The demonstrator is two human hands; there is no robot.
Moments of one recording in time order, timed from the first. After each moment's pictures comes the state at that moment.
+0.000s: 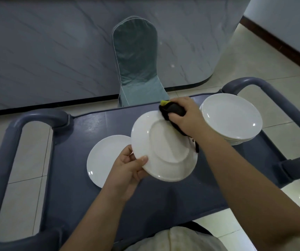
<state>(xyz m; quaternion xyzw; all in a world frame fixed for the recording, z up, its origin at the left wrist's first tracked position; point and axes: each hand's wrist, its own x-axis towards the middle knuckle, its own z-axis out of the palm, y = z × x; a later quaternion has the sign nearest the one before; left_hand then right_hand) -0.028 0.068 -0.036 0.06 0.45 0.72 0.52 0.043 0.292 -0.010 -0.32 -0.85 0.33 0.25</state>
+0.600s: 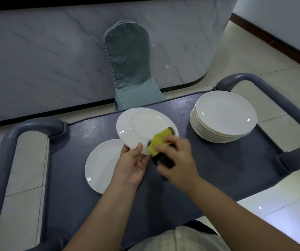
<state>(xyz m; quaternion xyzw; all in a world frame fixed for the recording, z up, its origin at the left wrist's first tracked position) -0.032 0.111 -0.042 -0.12 0.38 0.76 0.51 0.096 0.191 -0.066 -0.24 -0.87 0.25 0.36</state>
